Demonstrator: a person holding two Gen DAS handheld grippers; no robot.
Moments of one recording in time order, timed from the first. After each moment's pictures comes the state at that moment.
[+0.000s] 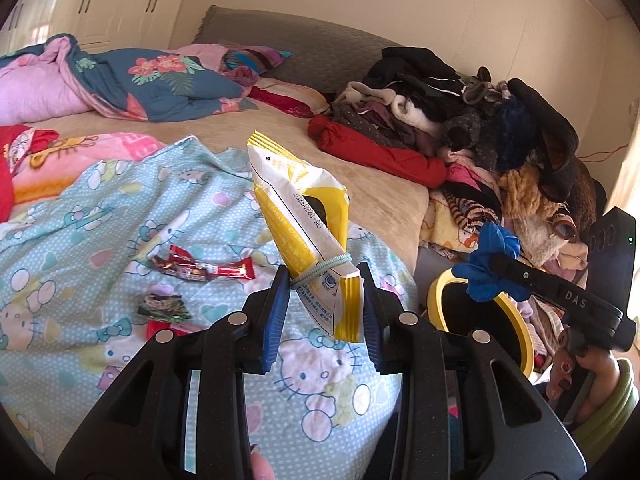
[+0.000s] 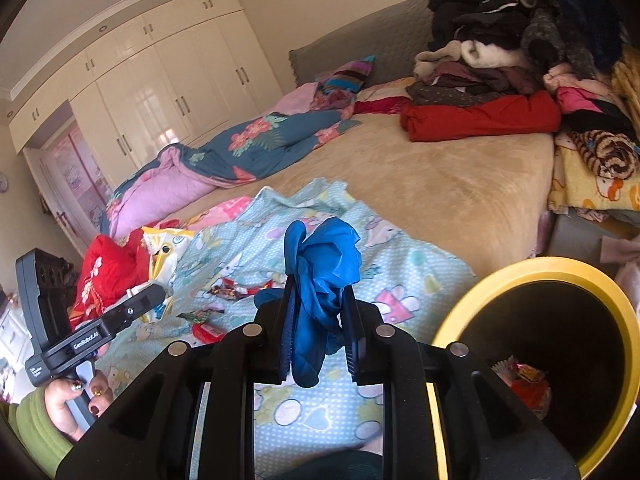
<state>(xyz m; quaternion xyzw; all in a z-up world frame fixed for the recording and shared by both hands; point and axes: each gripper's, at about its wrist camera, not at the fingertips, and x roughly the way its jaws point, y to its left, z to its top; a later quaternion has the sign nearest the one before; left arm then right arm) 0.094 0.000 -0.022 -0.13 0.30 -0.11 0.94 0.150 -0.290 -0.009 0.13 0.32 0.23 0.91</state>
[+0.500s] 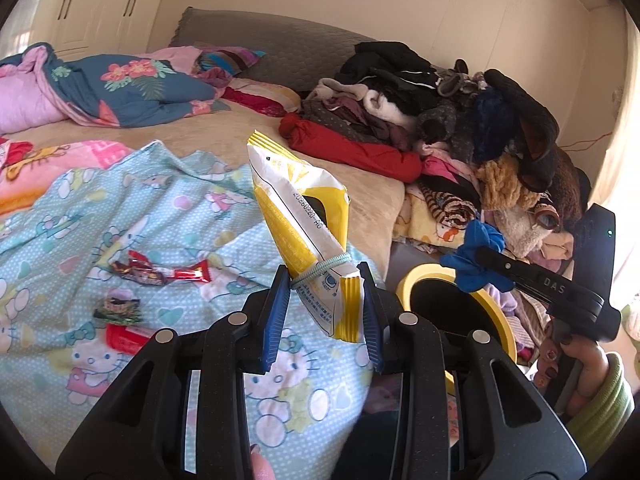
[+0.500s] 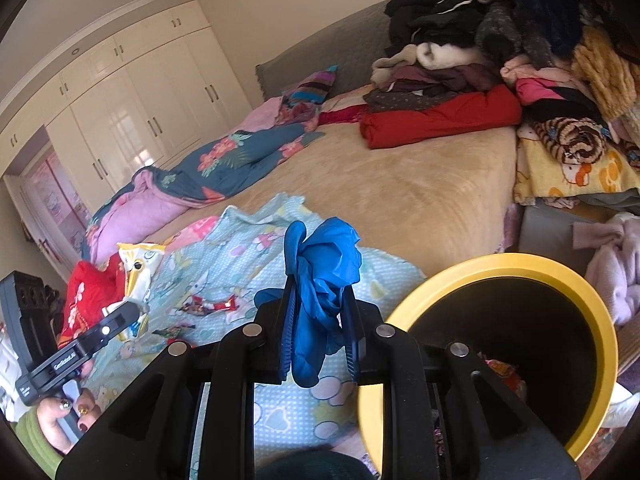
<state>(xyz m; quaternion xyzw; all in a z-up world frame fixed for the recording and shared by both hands) 0.097 -0.039 -0.017 -0.12 0.29 -0.15 0.94 0.149 -0.338 -0.012 0.16 0.31 0.18 0.92</state>
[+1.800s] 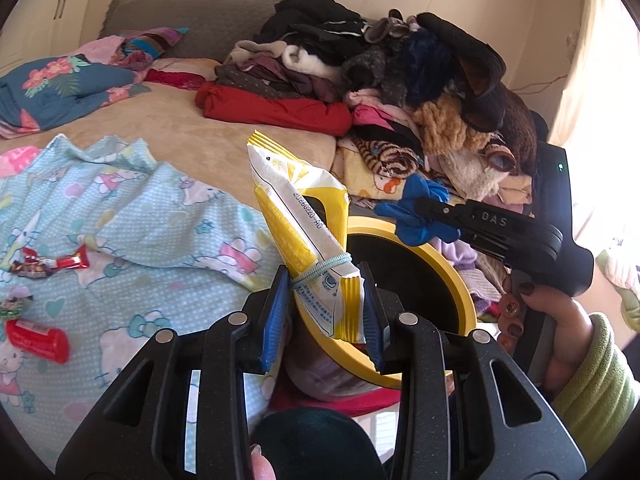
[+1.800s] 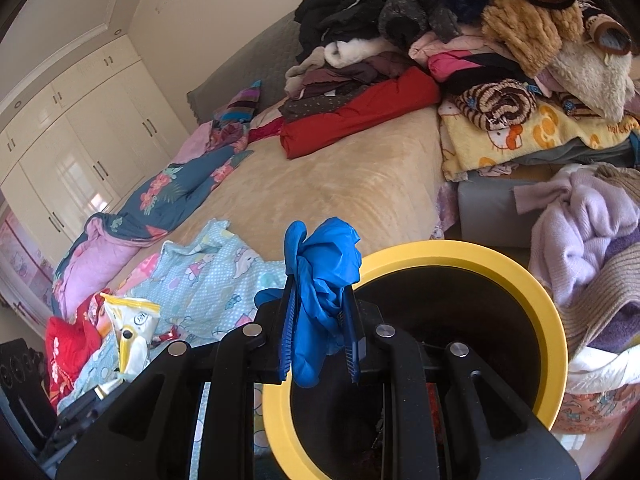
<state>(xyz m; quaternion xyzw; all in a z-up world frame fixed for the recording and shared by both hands) 0.107 -0.155 -0.041 -0.08 0.33 -0.25 0.91 0.154 -0.422 -0.043 0.23 0.32 0.07 0.92</state>
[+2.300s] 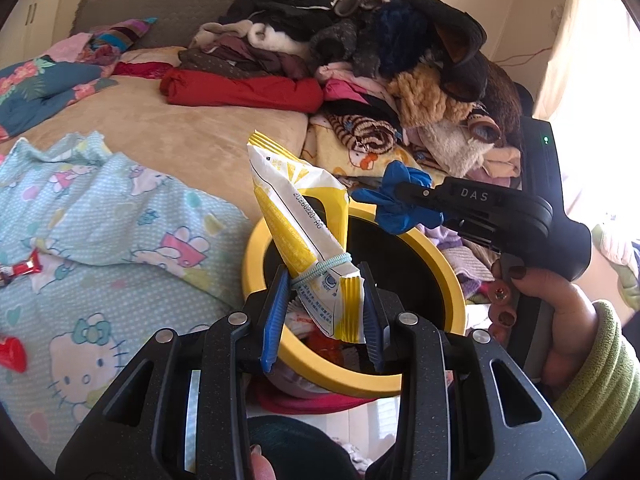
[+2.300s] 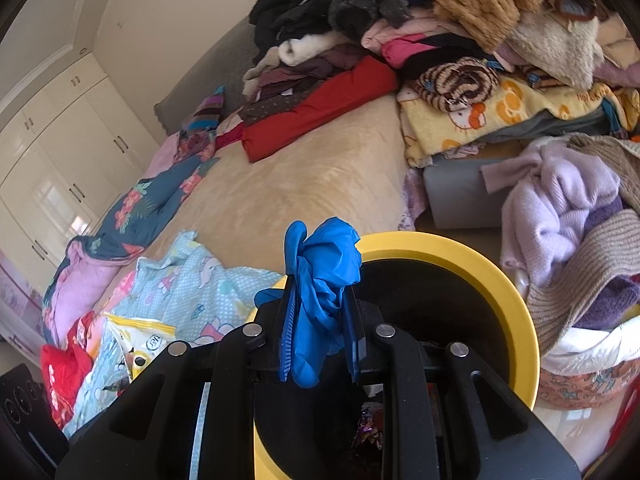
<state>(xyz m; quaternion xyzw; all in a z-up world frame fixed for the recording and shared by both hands) 0.118 -0.206 -0.060 -0.05 0.35 -0.29 0.89 0.157 -0.460 -0.067 0.26 0.34 0.02 0.90</state>
